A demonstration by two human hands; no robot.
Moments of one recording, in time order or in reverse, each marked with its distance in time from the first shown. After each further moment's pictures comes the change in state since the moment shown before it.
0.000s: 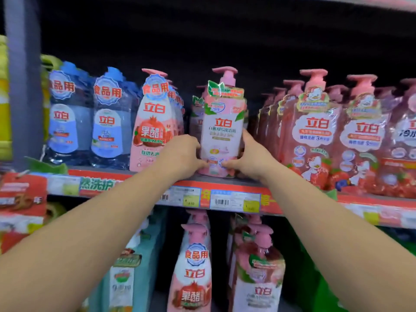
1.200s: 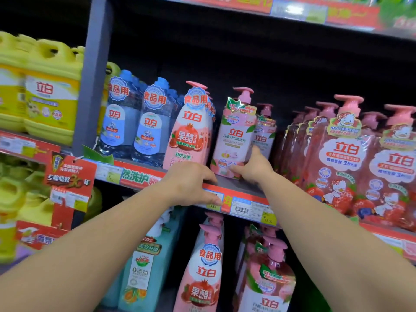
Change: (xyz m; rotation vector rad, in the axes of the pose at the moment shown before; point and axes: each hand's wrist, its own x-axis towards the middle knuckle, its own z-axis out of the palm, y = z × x) left_hand -0.055 -0.037 -0.001 0.031 -0.115 0.141; right_hand 0.014 -0.030 0.033 -0.084 -0.029 0.149
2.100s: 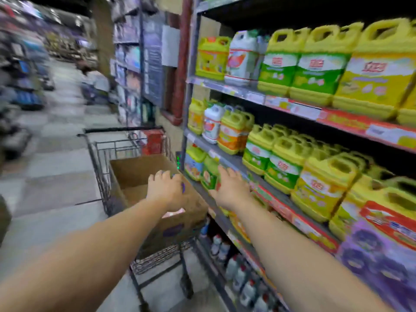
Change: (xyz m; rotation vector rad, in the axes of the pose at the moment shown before) left_hand -0.628 -0.403 -0.175 0.479 -0.159 -1.284; right_hand -0.400 -0.452 0.524 -0.196 -0.694 -0.780
